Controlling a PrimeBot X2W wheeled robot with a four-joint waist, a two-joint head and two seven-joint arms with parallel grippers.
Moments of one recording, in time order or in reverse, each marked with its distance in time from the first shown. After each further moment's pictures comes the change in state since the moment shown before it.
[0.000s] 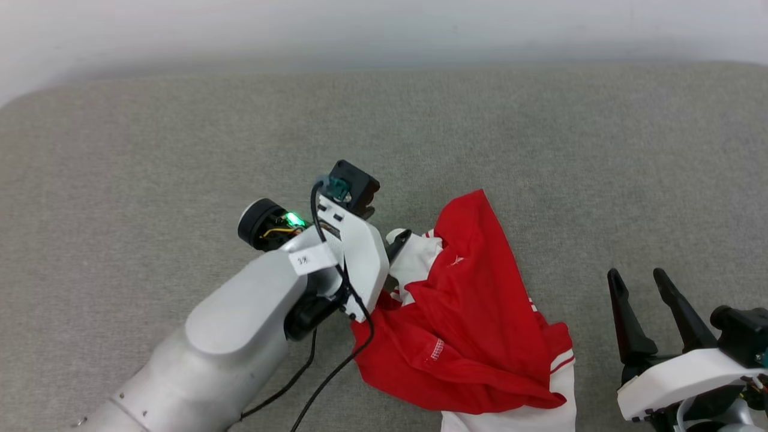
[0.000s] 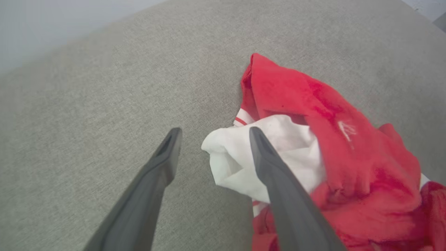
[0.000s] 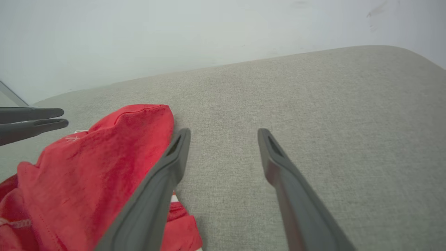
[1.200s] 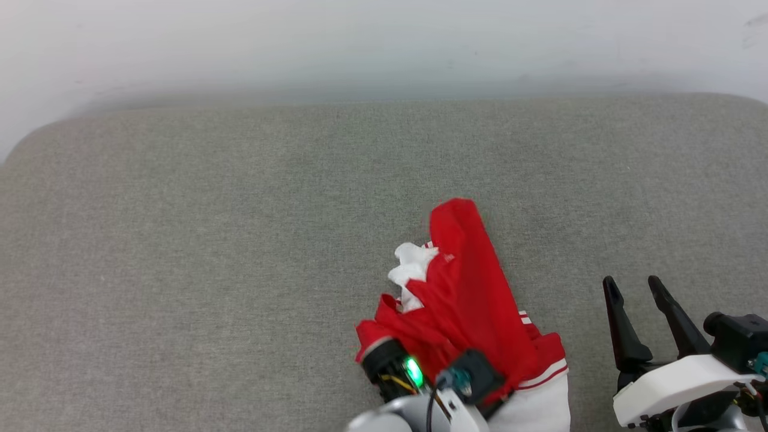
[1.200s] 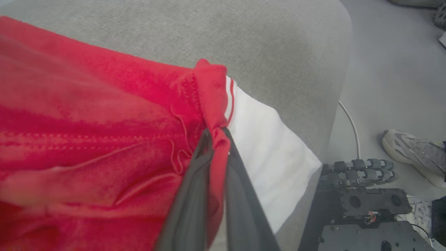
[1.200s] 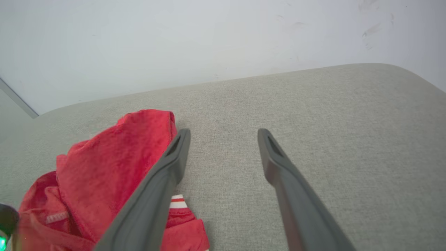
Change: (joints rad) left arm 0.251 -0.174 -0.239 0.006 0.186 -0.059 -0.233; right arm 0.002 0.000 0.007 0.031 -0.003 0.000 -0.021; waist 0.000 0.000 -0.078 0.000
